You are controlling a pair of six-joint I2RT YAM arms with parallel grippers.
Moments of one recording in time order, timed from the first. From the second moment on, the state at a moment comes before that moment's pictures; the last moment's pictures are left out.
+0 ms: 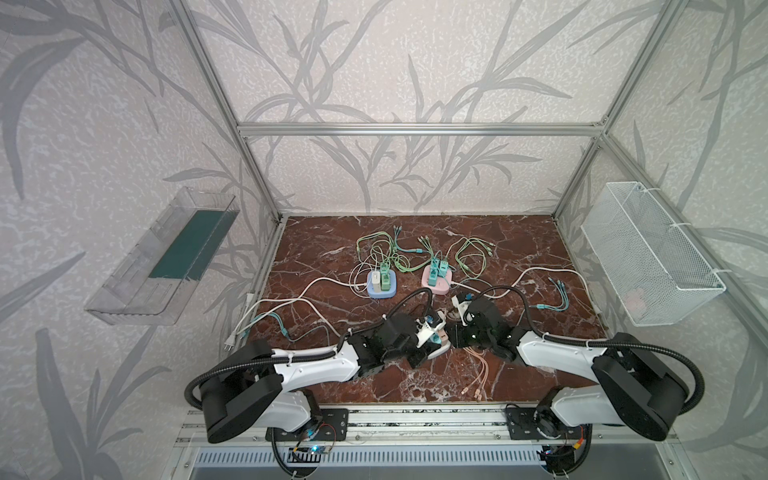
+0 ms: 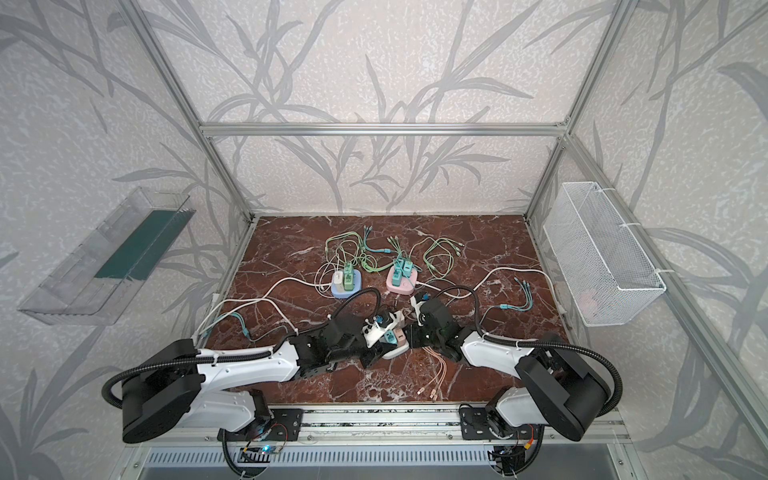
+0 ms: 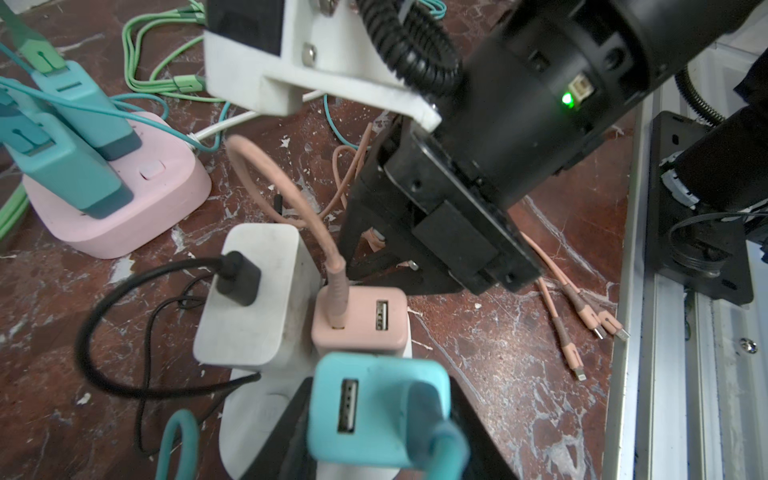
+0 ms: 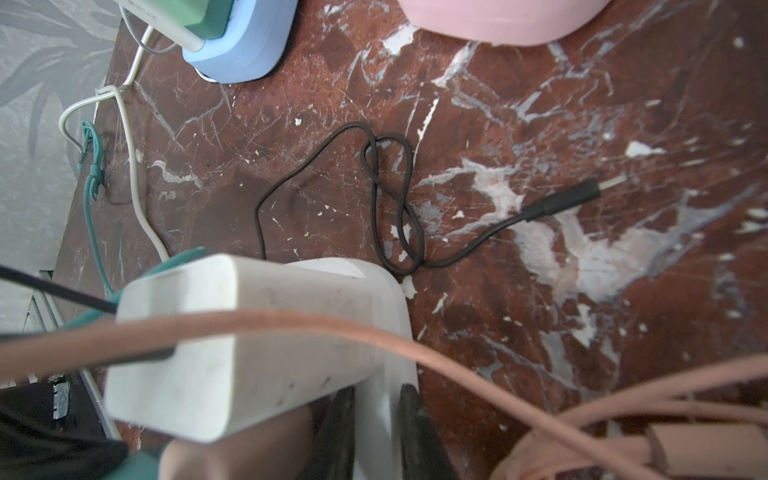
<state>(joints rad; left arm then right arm) -1.01 1.32 0.53 0.22 0.09 -0.01 0.69 1.37 0.45 0.12 -0.20 0.58</state>
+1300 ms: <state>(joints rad) -0.93 1.19 0.53 -0.22 -0.29 -0.35 0.69 1.09 0.38 -0.09 -0.12 0.55</state>
